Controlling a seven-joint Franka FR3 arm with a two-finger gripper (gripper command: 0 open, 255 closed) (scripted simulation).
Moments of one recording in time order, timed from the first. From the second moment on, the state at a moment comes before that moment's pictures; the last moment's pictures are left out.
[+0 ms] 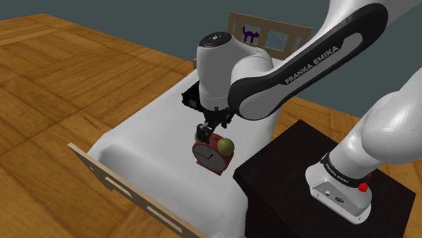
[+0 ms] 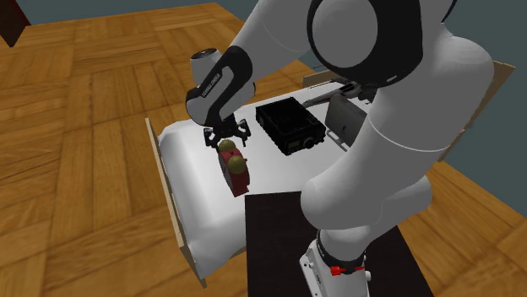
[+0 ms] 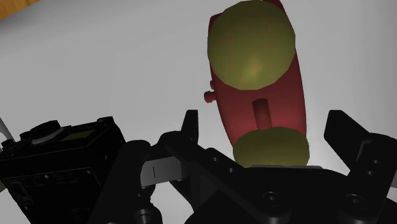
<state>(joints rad) 0.10 -0.05 0.62 -2.47 -0.08 2.35 0.63</state>
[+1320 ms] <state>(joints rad) 0.10 -0.02 0.62 -2.48 -0.10 2.38 0.64</state>
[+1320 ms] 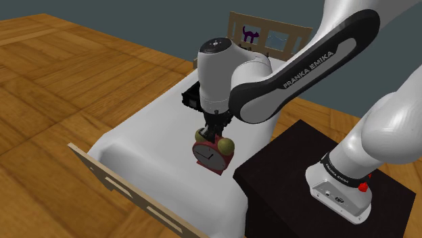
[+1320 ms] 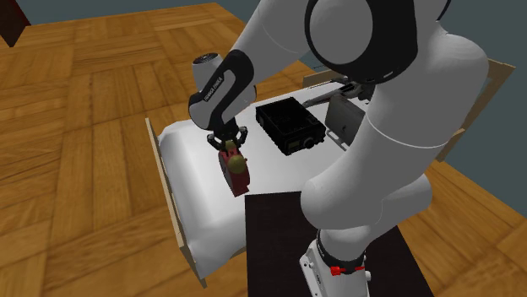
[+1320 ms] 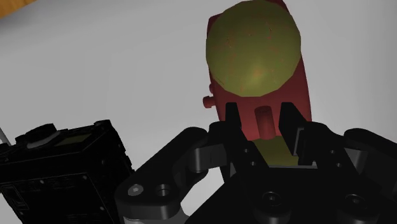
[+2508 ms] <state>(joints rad) 0.12 -0.22 0.58 -2.39 0.04 2.13 0.52</state>
